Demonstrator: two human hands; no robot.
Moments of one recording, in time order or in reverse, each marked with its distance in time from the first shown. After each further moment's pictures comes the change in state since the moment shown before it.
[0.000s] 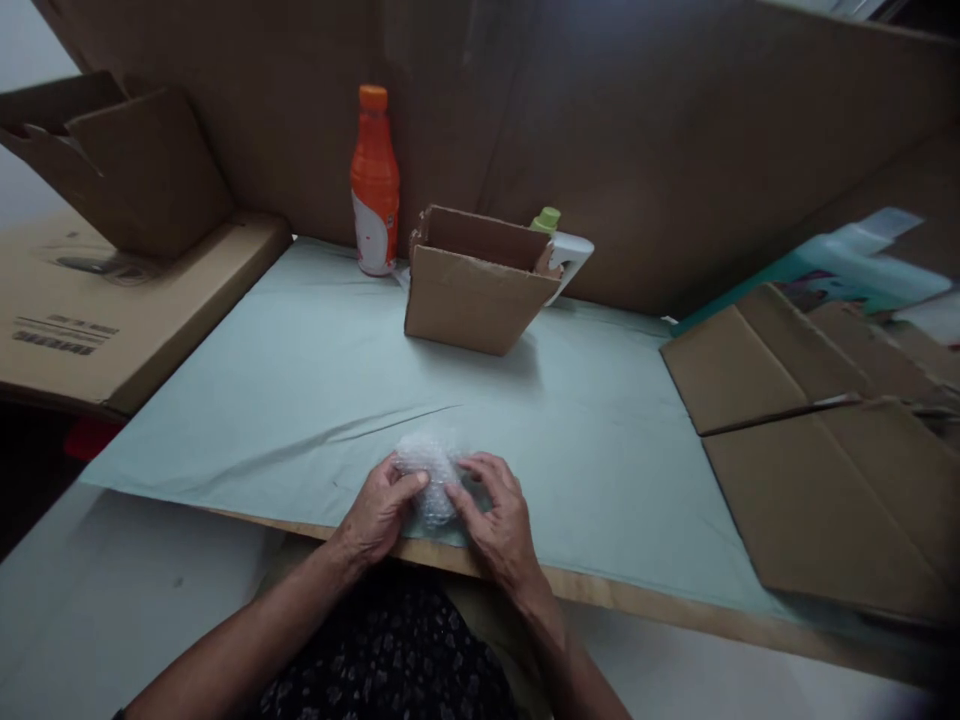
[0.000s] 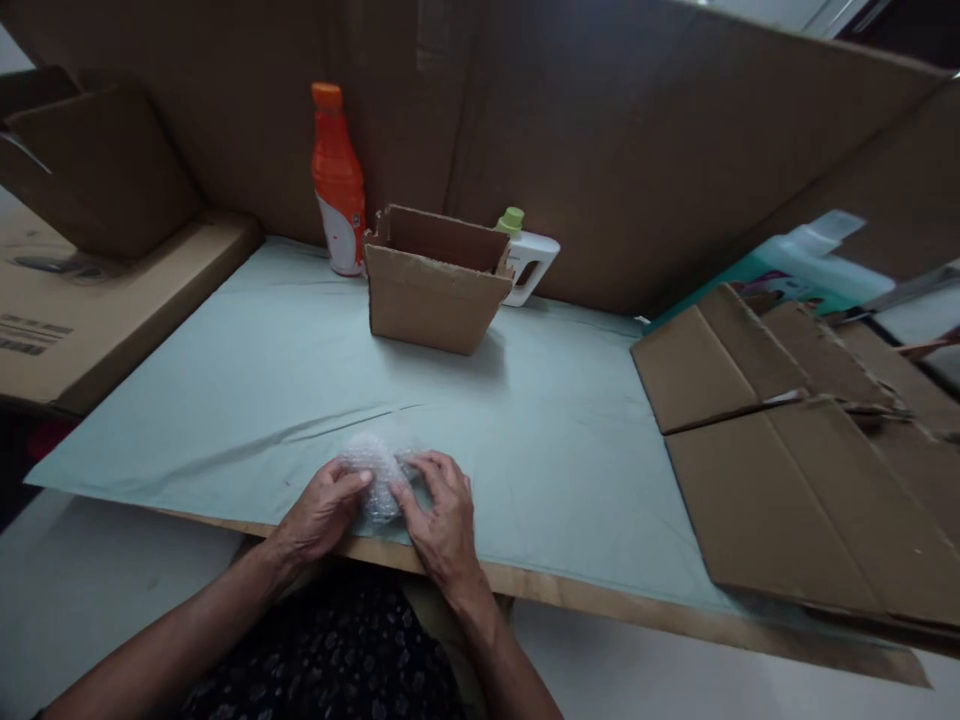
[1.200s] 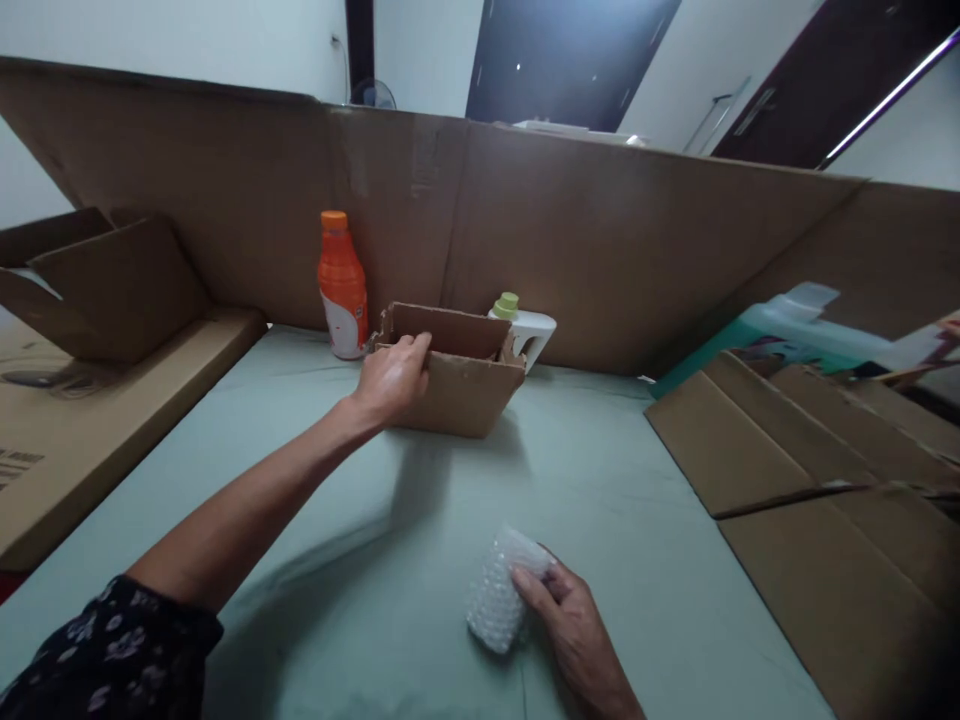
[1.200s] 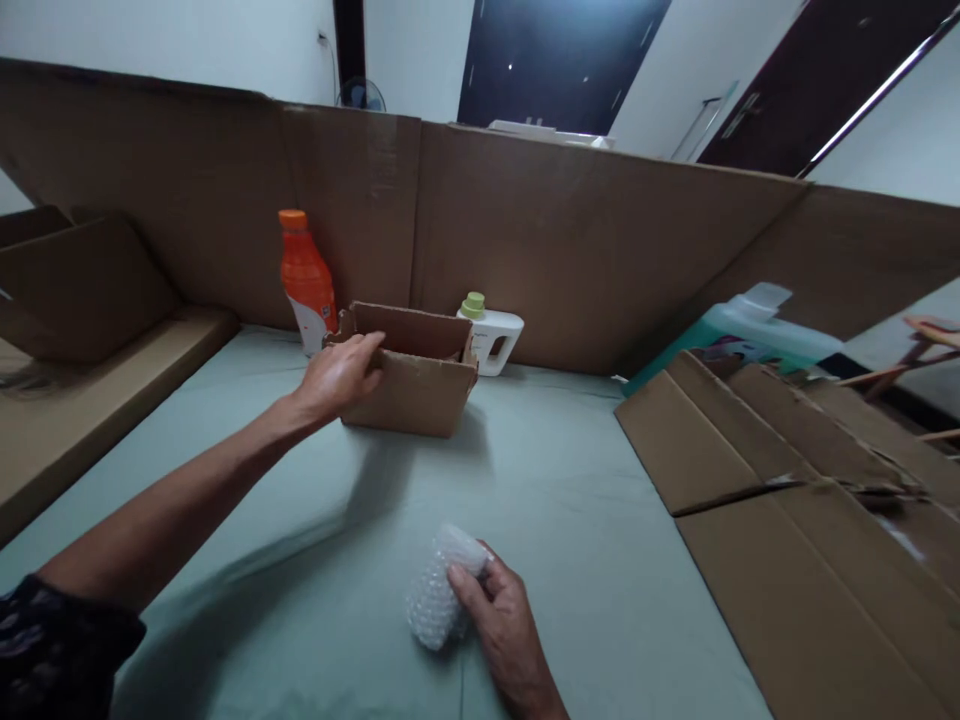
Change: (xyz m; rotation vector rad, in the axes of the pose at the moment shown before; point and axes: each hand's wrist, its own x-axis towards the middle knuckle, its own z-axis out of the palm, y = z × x) left_hand 0.185 0.183 0.098 1.834 0.190 0.847; right_hand 0.046 0.037 -0.071 0.512 -0.029 0.380
